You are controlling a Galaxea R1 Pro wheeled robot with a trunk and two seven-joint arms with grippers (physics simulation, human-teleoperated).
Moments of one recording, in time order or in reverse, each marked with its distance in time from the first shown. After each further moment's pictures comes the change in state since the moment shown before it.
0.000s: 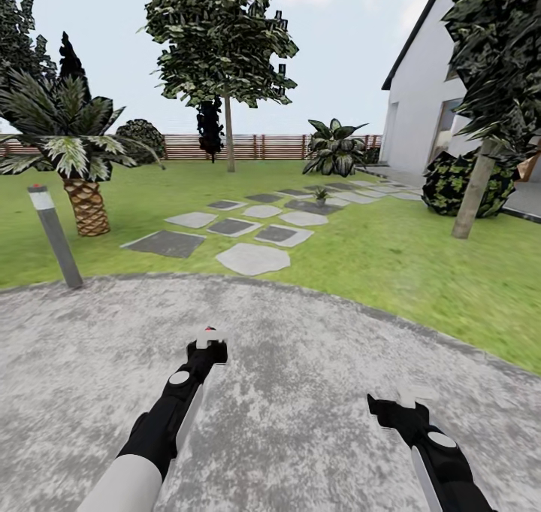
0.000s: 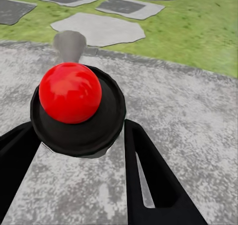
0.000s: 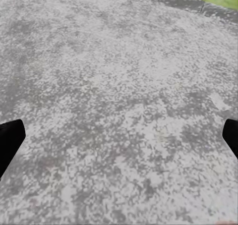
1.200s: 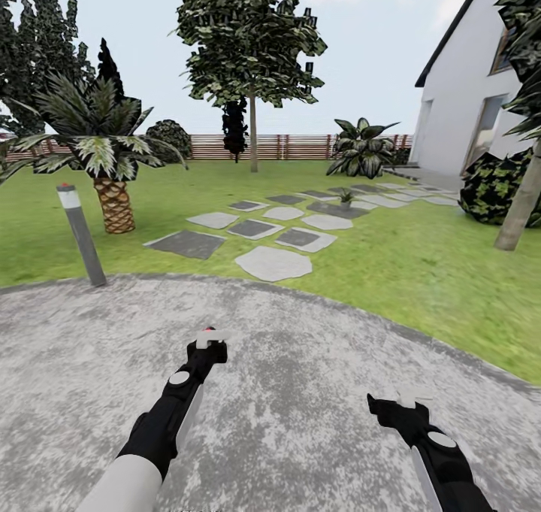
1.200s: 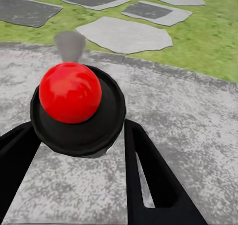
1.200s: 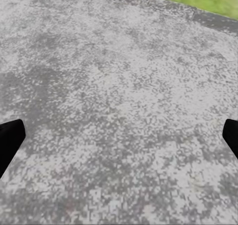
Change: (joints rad) left arm 0.001 0.000 0.000 -0.001 0.000 0.000 0.000; right arm 0.000 0.000 0.000 -0.001 0.001 0.000 0.000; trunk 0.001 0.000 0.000
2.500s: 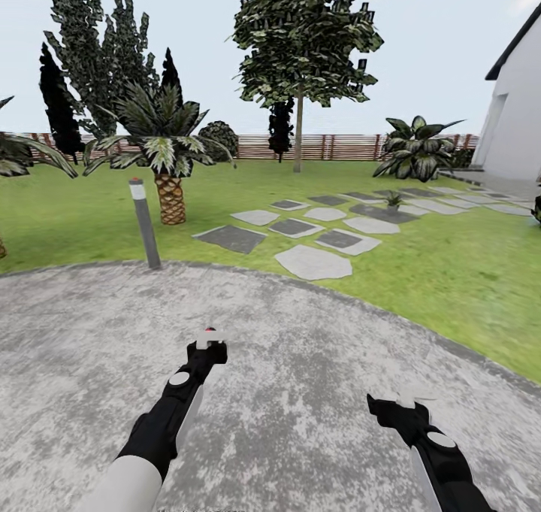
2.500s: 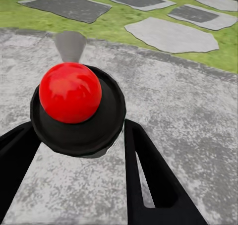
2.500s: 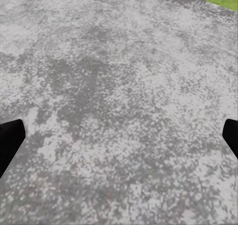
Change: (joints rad) left arm 0.003 0.000 0.000 0.000 0.000 -0.002 0.000; right arm 0.000 0.002 0.001 0.002 0.003 -0.001 -0.002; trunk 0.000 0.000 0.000
